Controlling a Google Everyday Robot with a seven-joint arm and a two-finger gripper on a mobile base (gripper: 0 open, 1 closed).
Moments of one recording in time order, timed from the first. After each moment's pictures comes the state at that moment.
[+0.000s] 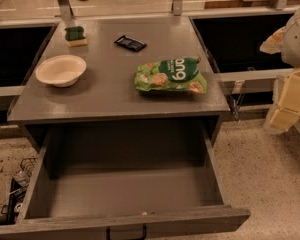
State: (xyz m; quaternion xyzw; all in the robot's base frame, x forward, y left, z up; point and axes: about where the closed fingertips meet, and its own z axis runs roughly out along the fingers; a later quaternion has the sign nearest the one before) arm 0.438 -0.217 0.976 -0.60 0.78 -0.03 0.16
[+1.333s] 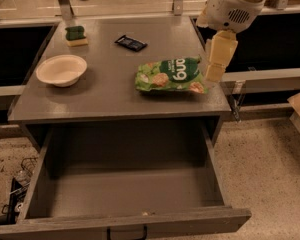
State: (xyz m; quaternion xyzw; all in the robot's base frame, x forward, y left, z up) arm 0.557 -0.130 0.973 -0.67 0.72 -0.01 0.18
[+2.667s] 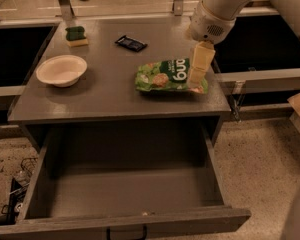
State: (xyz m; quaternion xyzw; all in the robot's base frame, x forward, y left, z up) arm 0.618 -0.111 0.916 -0.68 0.72 0.04 0.17
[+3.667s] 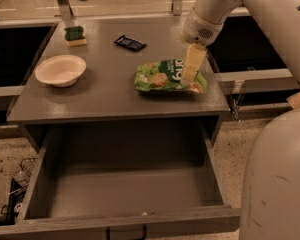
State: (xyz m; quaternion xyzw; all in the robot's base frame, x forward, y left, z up) arm 0.661 -0.104 0.885 -0.68 0.72 0.06 0.17
